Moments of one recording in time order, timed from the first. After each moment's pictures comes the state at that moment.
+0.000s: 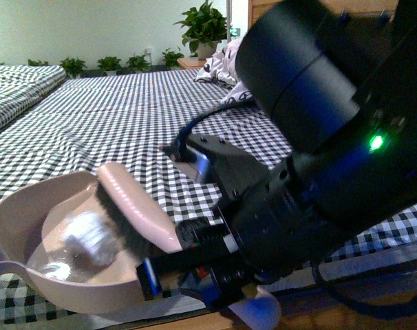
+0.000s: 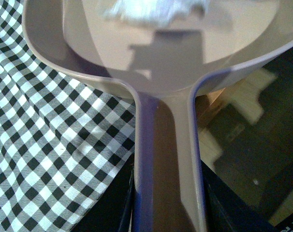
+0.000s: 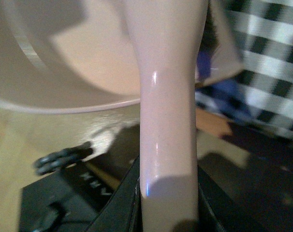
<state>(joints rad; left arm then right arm) 0.05 1.22 0.61 -0.20 0.34 0.76 0.68 1.75 1.09 -0.25 -0.30 0.07</state>
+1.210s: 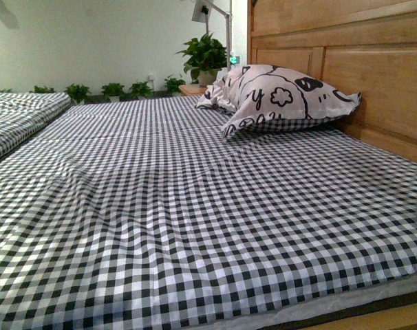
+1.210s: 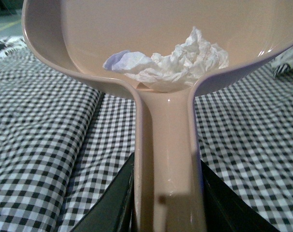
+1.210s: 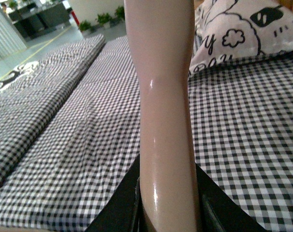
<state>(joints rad) -0.11 0.70 0.63 -0.03 -0.25 0.07 0.14 0.91 0.90 -0.05 -0.34 0.26</state>
